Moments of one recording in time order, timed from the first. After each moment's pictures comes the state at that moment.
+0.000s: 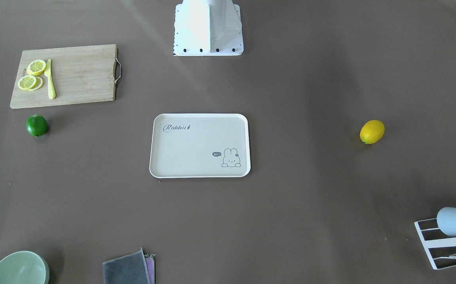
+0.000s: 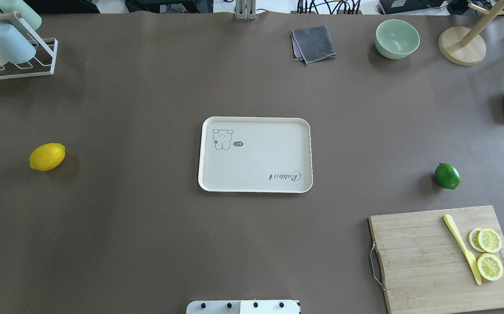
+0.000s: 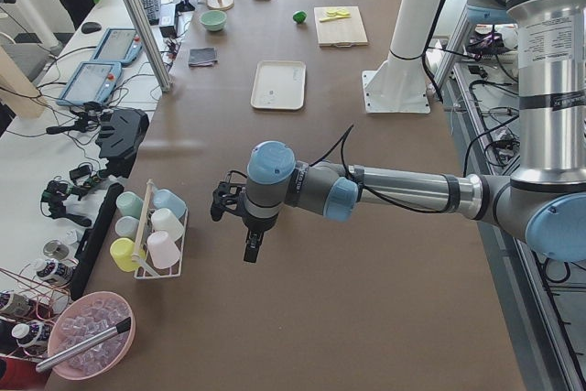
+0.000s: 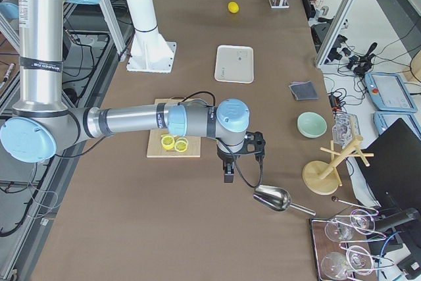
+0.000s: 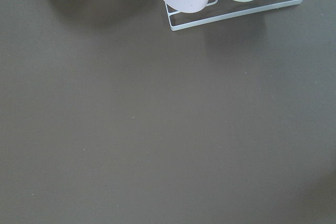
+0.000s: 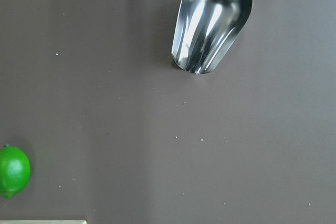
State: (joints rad) left arm -1.55 -1.44 -1.78 -1.80 -2.30 -0.13; right arm 1.59 -1.66 1.82 -1.71 2.36 -0.05
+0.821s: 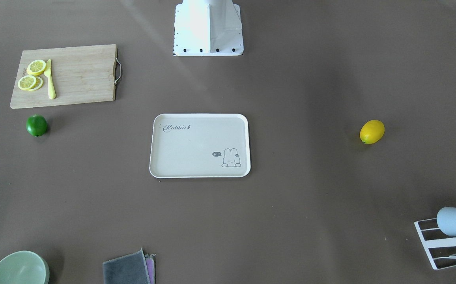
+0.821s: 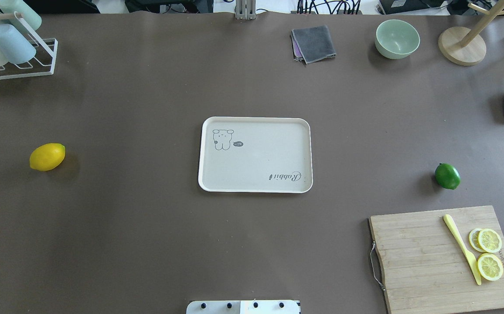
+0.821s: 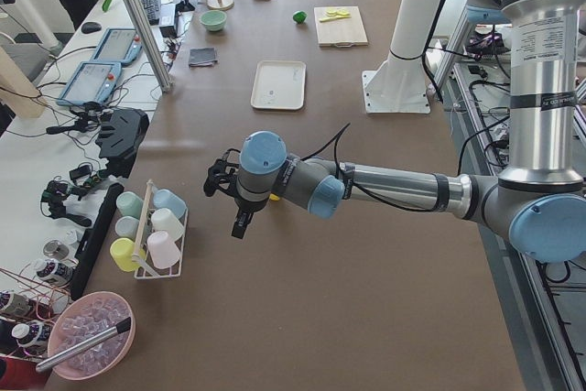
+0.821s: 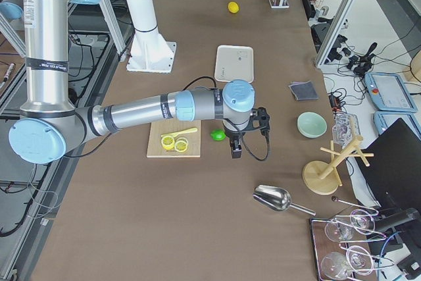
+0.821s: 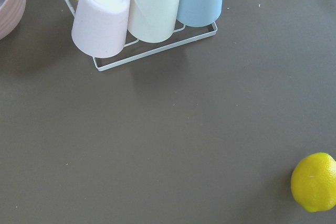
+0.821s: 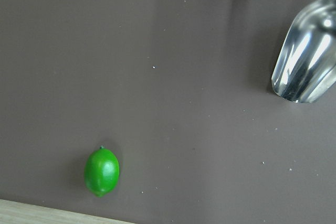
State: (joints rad) left arm -1.51 -1.49 -1.73 -1.94 -2.40 -0.13; right arm 1.49 -1.62 1.87 -1.69 2.50 -0.03
